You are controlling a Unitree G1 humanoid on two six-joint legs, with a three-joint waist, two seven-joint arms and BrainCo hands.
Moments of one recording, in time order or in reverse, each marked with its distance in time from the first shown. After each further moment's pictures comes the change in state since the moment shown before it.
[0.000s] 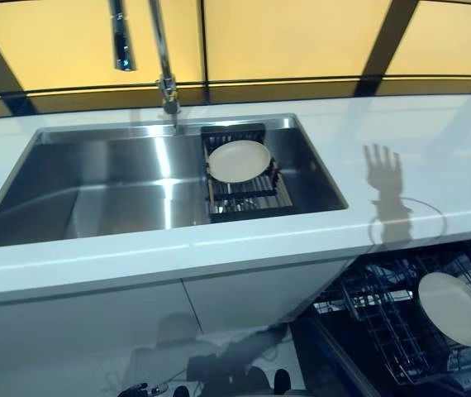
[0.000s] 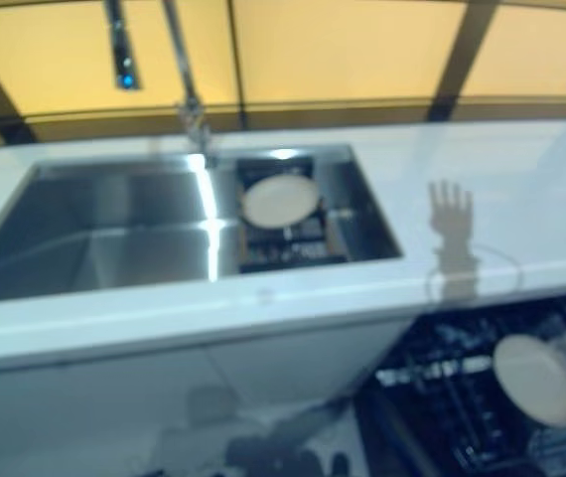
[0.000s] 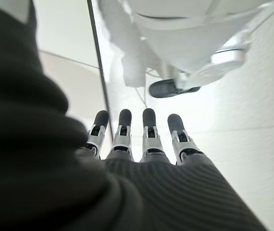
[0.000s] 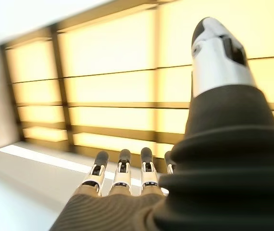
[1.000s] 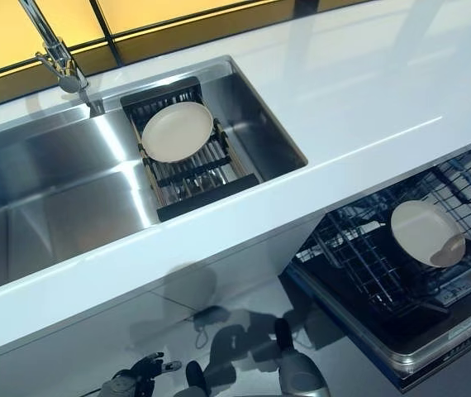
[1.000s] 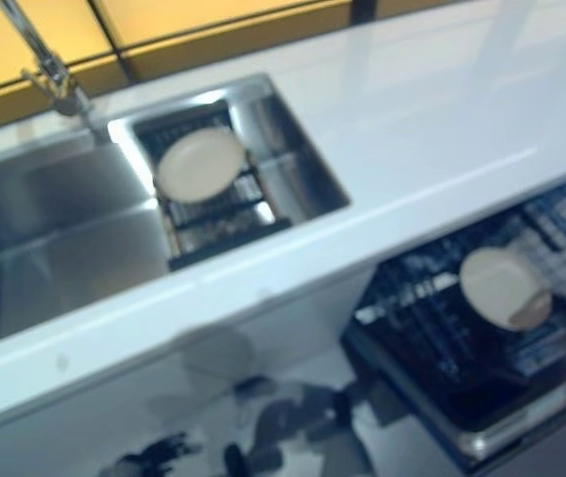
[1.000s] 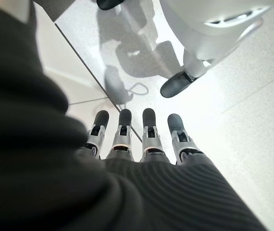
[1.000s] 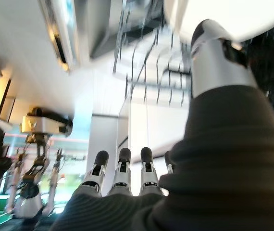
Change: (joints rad) left arm -0.079 -0.007 -0.064 -0.031 0.123 -0.080 -0.037; right arm 1.099 0.093 -0.849 0.216 -0.075 -0.025 -0.077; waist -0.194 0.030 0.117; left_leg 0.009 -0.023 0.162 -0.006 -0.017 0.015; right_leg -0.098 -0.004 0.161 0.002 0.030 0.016
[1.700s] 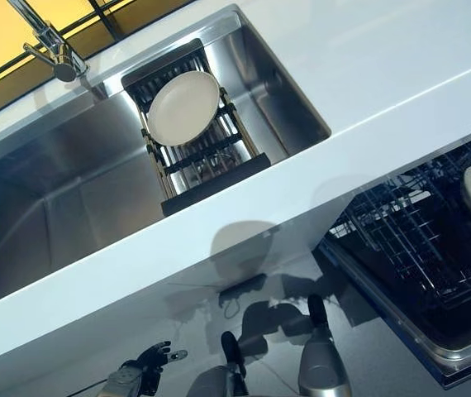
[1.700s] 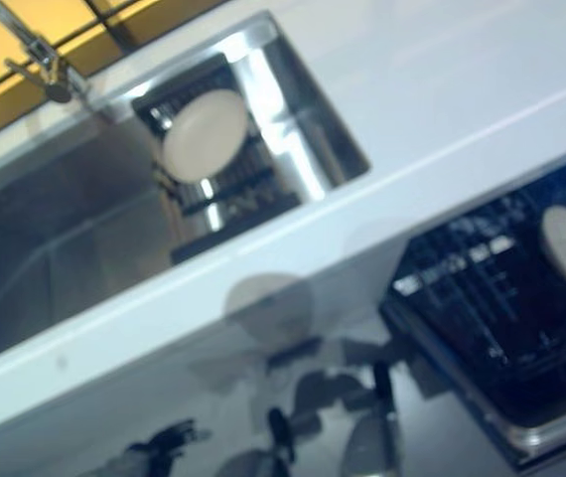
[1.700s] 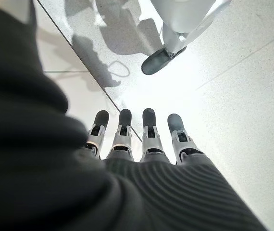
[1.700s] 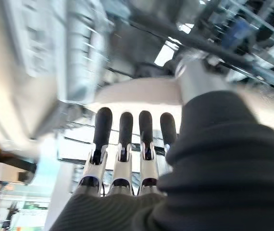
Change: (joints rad) left arm -0.040 -0.017 -0.004 -0.012 -0.035 -0.021 -0.011; right arm -0.167 0.102 0.229 0.081 -0.089 -0.025 -0.036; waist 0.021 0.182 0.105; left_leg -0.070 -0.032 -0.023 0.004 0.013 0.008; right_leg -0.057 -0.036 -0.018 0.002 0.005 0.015
